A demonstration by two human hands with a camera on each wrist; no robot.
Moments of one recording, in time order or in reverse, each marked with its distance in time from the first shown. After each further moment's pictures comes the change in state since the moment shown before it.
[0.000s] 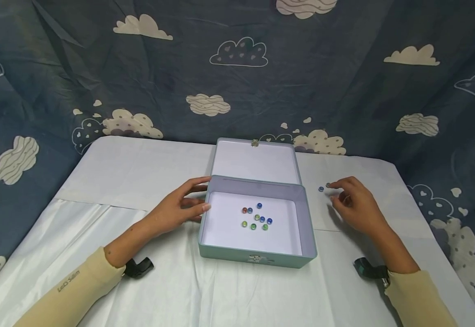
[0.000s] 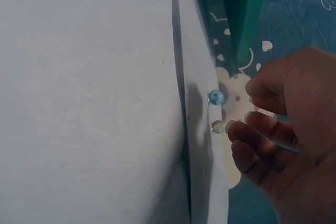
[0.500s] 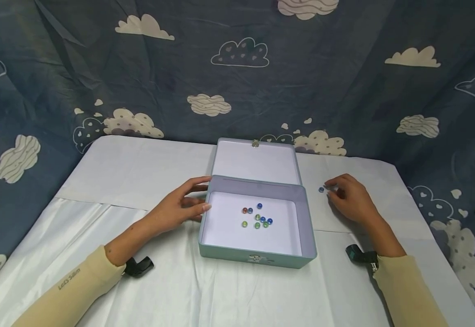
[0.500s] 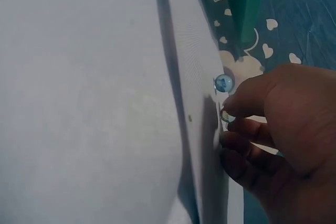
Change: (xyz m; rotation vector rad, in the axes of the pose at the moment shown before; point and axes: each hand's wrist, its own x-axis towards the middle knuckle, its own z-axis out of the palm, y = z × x) left_hand 0.001 0.000 -0.002 -0.012 -0.006 0.007; right_hand 0.028 0.021 0.016 -0.029 -0.069 0.077
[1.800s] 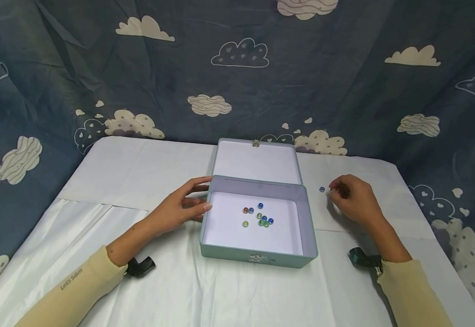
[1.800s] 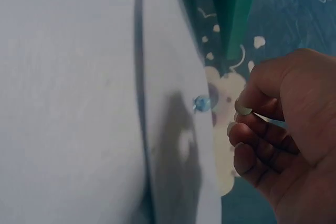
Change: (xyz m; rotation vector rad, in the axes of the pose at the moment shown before) left_hand -0.001 0.001 0.001 0.006 -0.001 -0.005; right_hand -0.010 -0.016 -0.009 0.030 0.083 0.025
